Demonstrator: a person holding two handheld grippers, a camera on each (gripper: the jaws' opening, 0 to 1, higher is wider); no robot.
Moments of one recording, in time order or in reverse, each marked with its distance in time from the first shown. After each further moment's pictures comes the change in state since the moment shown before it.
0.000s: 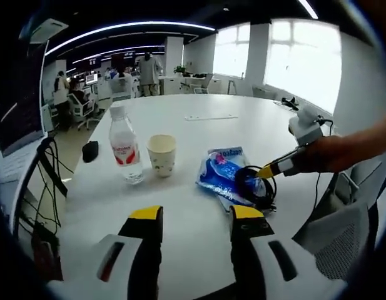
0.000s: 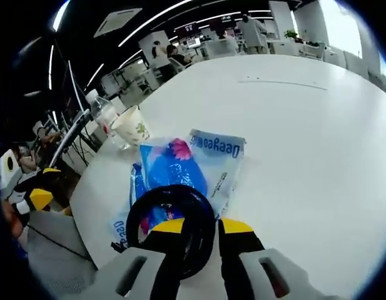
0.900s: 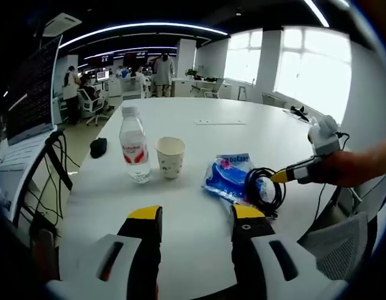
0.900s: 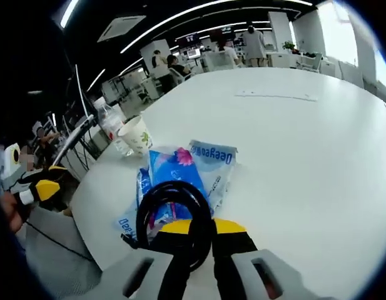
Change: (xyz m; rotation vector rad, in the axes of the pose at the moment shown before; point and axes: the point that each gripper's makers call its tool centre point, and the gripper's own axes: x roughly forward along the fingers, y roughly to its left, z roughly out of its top) left arm -0.003 0.003 0.004 -0.064 -0.025 0.050; right arm -0.037 -0.001 0.003 -0.004 -0.120 -0.029
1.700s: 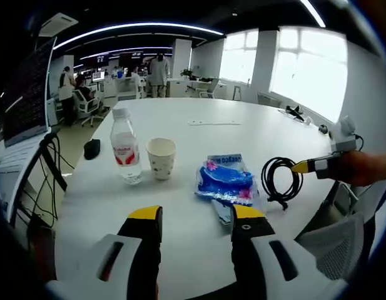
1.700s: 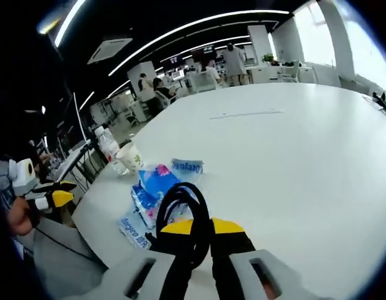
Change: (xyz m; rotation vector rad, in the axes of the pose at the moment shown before) left arm -0.001 -0.011 0.003 0.008 -0.004 -0.033; right arm -0.071 -0.045 -0.001 0.093 -0.126 -0.097
